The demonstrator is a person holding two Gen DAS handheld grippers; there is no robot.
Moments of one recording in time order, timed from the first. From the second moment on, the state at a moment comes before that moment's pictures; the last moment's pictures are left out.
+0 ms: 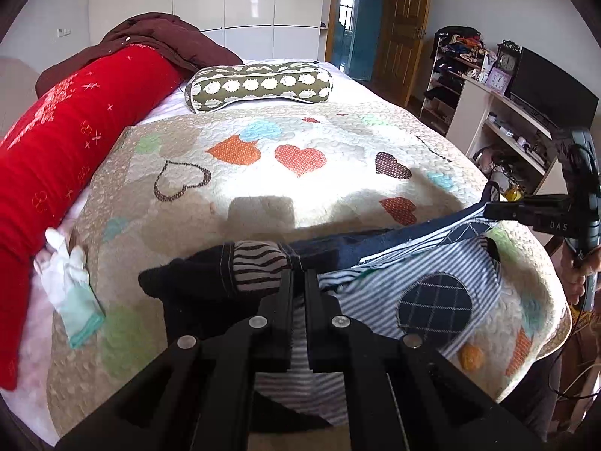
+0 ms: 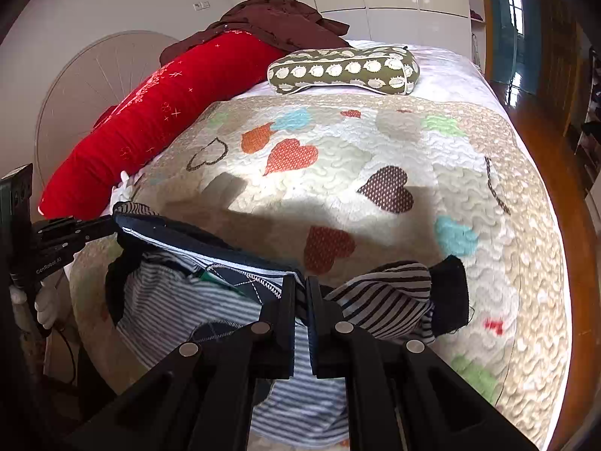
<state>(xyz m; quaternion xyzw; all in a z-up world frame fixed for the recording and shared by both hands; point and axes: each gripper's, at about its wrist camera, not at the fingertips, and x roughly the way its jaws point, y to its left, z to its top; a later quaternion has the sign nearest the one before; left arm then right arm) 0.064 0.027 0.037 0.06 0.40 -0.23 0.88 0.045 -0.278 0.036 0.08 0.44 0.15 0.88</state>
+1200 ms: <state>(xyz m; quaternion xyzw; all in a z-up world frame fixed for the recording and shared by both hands) 0.044 0.045 -0.037 0.00 0.48 -0.10 0.87 -0.042 -0.340 -0.046 0.31 0.41 0.04 0.85</state>
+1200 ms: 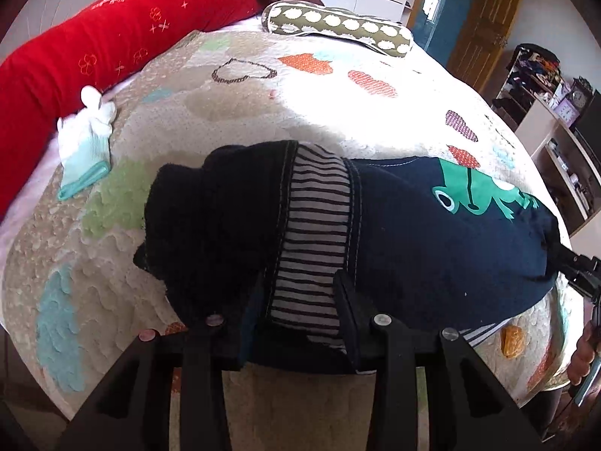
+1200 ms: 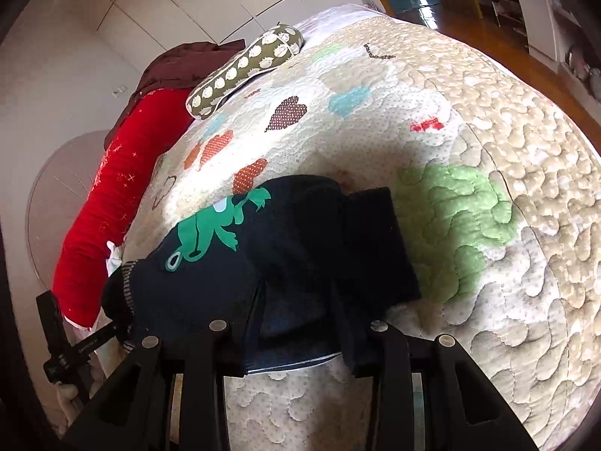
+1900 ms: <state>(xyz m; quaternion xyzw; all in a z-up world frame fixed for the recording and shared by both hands) 0.042 -0.089 0.006 0.15 0.43 -0.17 0.87 -0.102 -0.367 -0.036 0.33 0.35 -0.01 0.88</state>
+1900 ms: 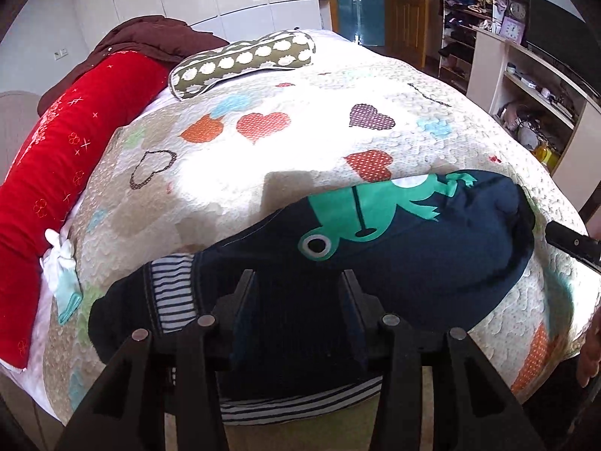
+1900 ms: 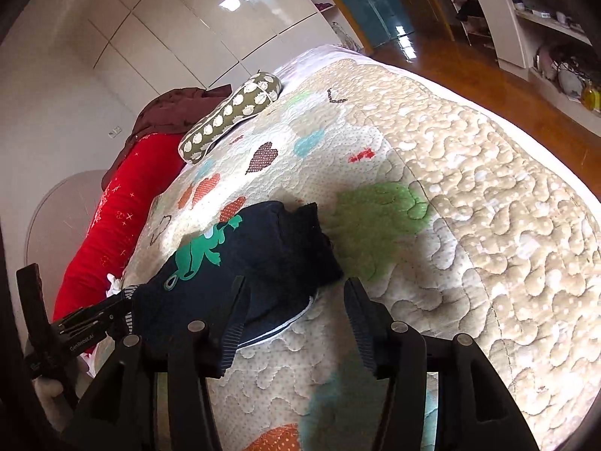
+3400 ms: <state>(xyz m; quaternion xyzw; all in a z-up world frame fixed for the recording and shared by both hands) 0.112 -0.028 0.026 -0.09 0.48 -0.29 0.82 0.008 -0.169 -0.001 0.16 0.41 0.23 0.87</state>
